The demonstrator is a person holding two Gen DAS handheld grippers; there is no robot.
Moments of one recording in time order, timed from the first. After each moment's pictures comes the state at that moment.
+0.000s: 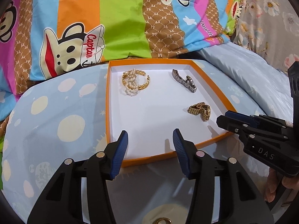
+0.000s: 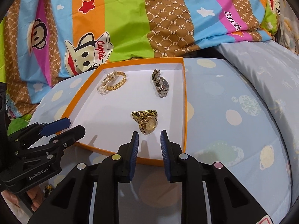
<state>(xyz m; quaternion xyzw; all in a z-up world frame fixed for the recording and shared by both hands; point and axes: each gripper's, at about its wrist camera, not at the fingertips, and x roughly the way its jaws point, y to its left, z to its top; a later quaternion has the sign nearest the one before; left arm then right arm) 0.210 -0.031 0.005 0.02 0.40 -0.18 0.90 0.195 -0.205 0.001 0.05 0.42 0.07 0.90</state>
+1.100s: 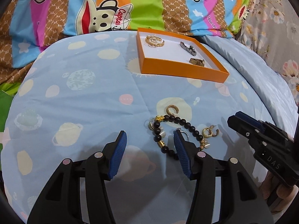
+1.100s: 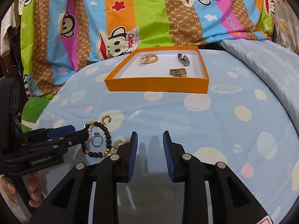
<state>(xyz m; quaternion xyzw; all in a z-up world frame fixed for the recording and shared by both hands) 0.084 0.028 -0.011 -0.03 0.44 -0.15 0.88 0.054 -0.164 0.000 0.06 0.39 0.10 0.91</state>
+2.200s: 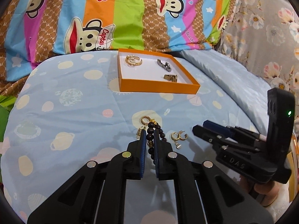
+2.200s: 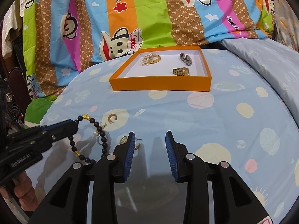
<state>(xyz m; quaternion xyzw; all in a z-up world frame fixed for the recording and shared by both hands) 0.055 0.028 0.024 -0.05 0.38 -0.21 0.90 0.047 -0.156 -0.001 0.06 0.39 0.11 0.91</state>
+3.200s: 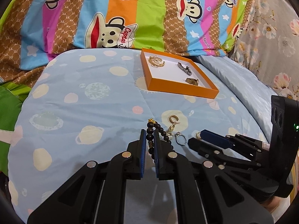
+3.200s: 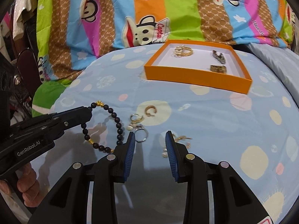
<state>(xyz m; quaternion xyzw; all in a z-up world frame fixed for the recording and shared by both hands) 0.058 0.066 0.015 -0.07 0.39 -0.16 0.91 0.056 -0.092 -0.006 0.02 0.42 0.16 0.89</state>
